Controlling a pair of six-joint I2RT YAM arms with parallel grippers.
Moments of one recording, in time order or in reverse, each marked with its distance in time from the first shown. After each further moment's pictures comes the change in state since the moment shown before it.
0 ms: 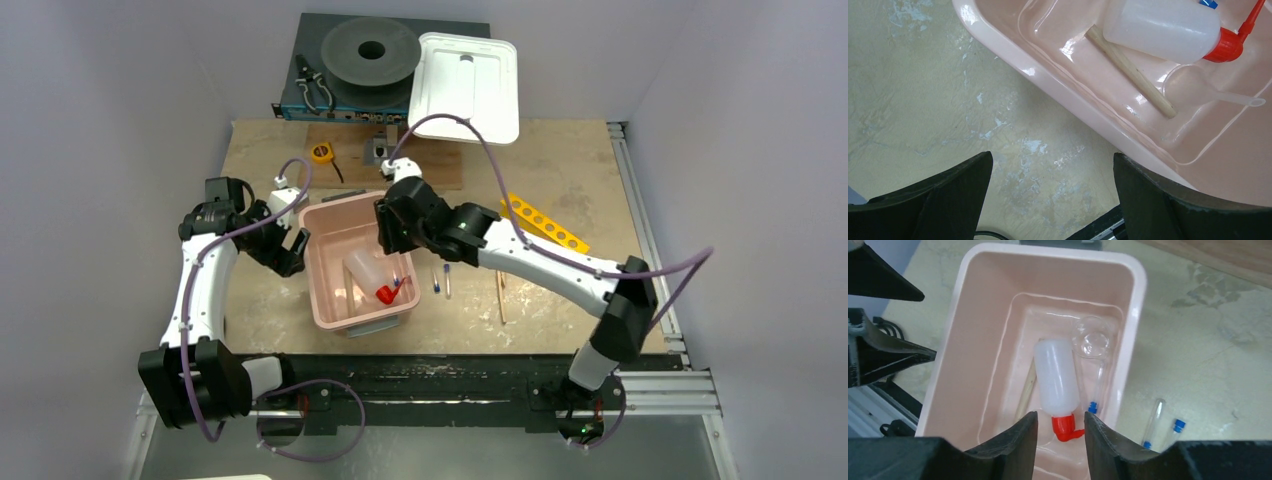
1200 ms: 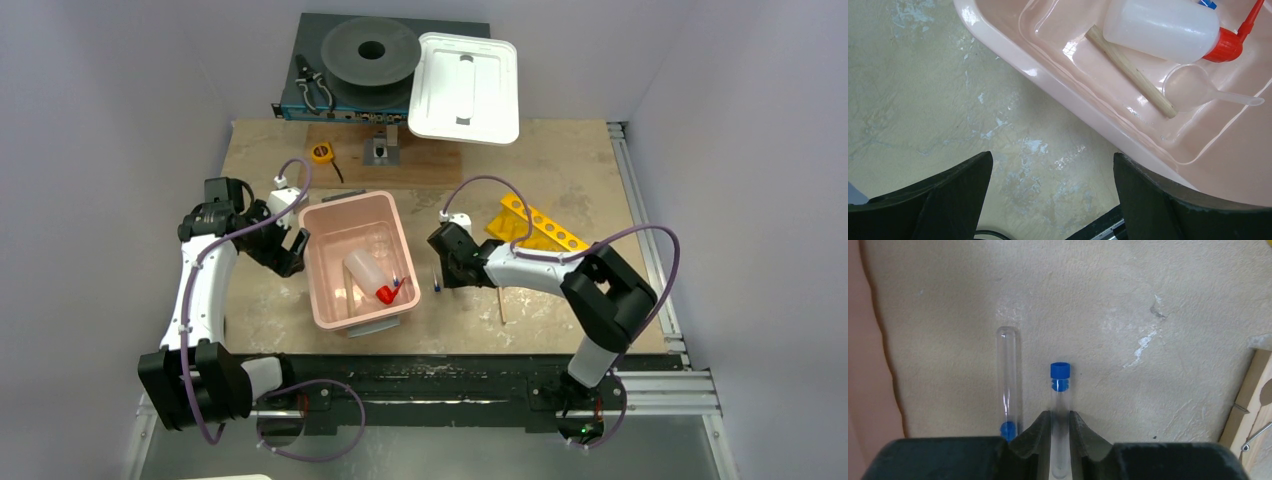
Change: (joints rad) left arm 0.000 -0.011 0.000 -0.001 -0.001 0.002; right arm -0.188 -0.012 -0.615 0.266 0.046 0.088
